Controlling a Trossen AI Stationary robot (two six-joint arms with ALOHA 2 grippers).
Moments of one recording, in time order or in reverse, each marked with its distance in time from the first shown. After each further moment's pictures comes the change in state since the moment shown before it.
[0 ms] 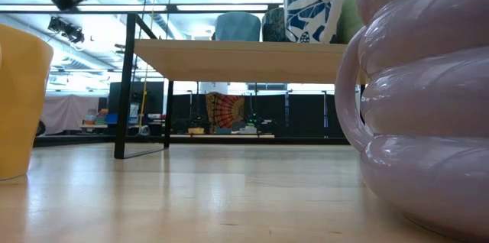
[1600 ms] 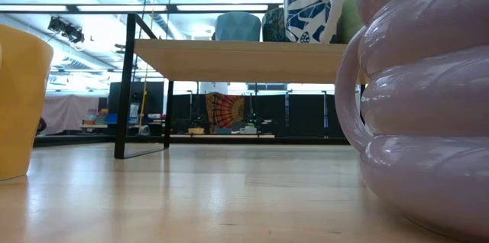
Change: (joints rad) left arm -0.158 0.730 0.511 -0.310 0.301 -0.841; right arm -0.074 -0.043 0.197 -0.552 -0.009 0.001
